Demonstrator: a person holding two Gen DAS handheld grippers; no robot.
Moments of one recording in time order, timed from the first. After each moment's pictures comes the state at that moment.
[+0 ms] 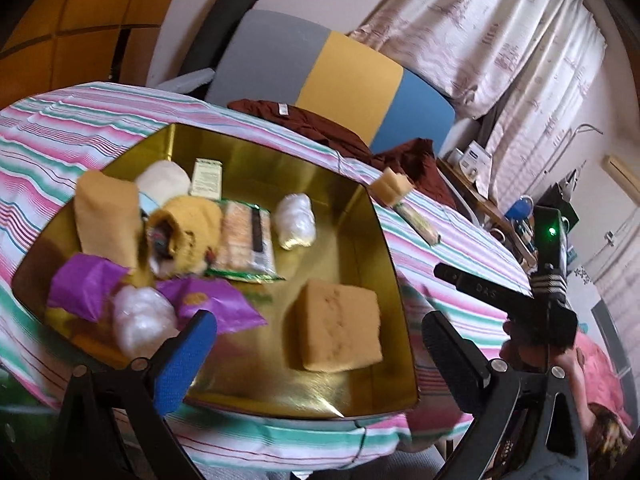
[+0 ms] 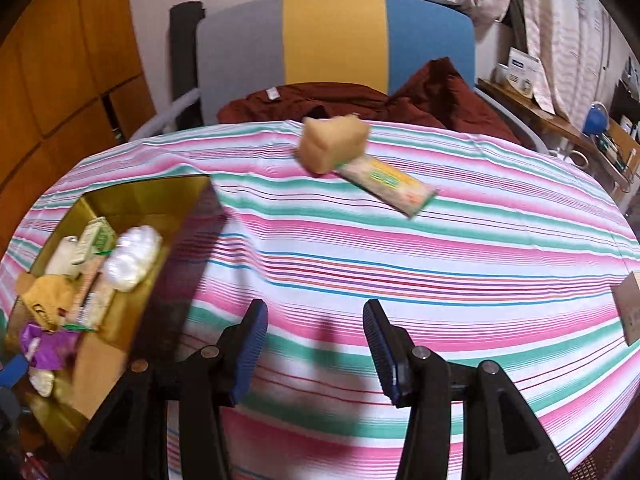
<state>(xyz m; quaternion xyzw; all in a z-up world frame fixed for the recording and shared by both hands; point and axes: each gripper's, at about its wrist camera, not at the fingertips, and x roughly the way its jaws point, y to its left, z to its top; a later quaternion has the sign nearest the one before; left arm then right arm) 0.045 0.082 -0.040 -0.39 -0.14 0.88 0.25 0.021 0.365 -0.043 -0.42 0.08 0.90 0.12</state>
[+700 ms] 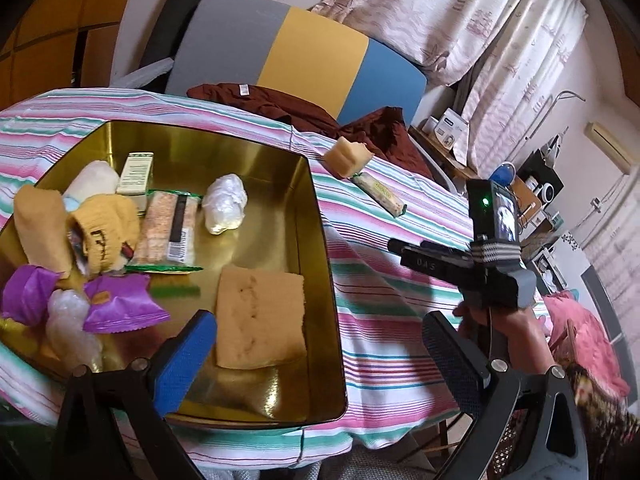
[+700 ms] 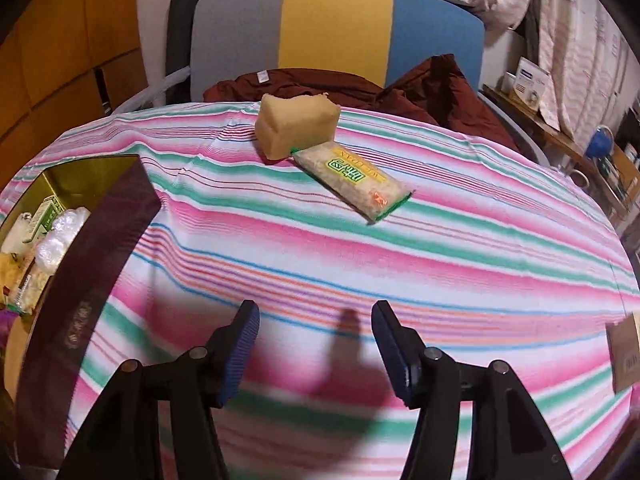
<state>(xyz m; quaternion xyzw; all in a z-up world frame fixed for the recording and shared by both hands) 0.050 0.138 -0.030 -0.41 -0.10 0.86 0.30 -0.004 0.415 -0.072 -0.44 0.03 0.89 0.11</state>
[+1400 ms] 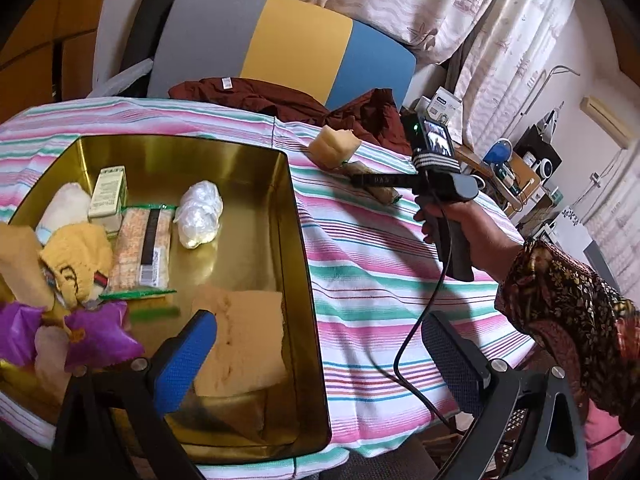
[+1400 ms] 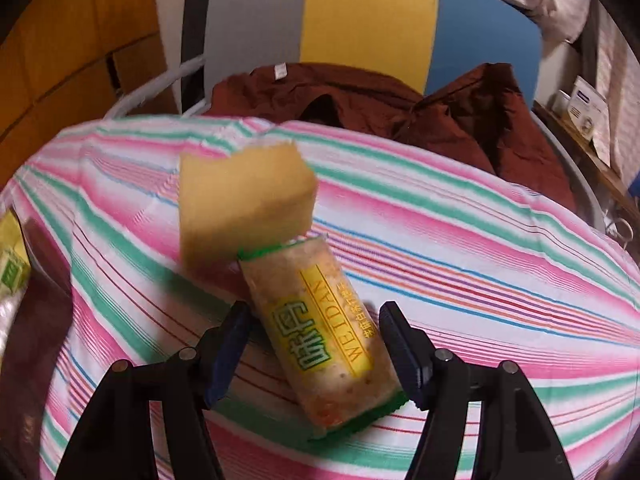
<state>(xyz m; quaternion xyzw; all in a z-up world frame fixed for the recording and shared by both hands) 0.034 0.164 -0.026 -0.42 -0.06 0.85 0.32 -0.136 0.485 -0.086 -0.47 0.00 0.88 0.04</state>
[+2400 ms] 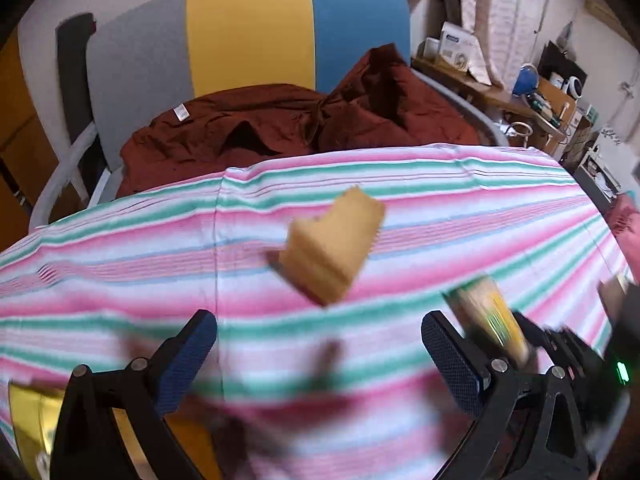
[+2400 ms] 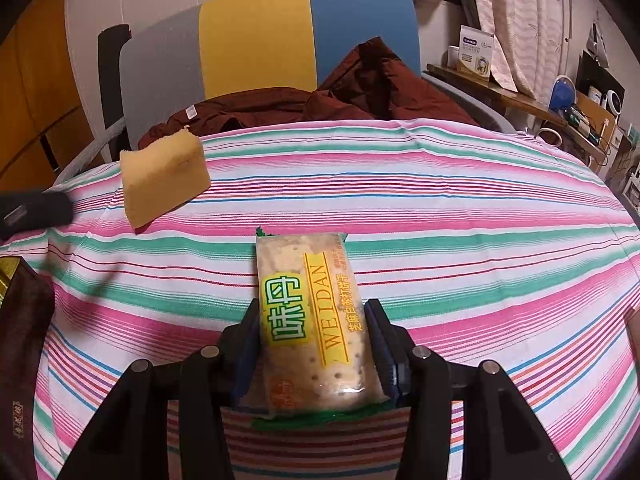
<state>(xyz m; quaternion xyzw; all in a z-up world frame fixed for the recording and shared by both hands) -0.175 0.361 -0.035 -0.44 0.12 0.84 0.29 -0.031 0.506 -0.094 -0.40 0.11 0.89 0.19</state>
